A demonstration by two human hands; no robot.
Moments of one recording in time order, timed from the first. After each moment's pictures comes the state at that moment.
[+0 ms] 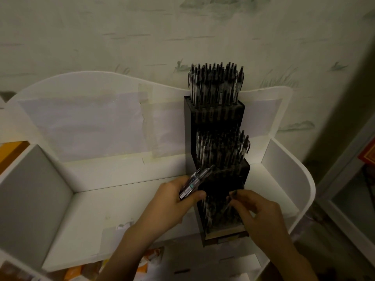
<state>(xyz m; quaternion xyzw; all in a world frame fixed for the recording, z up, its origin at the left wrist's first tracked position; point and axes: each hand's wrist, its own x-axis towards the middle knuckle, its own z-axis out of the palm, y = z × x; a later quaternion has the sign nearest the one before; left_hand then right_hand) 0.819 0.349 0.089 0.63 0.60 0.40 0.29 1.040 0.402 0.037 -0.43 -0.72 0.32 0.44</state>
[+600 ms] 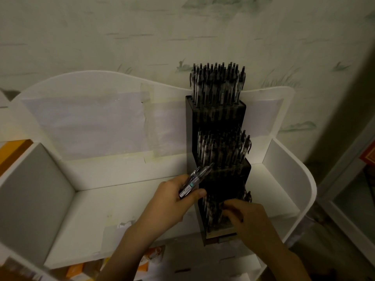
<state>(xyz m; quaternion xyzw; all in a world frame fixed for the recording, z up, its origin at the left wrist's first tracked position) 0.818 0.346 0.091 0.63 0.61 0.41 0.27 1.033 0.409 0.011 -0.42 -0.80 0.25 0.35</state>
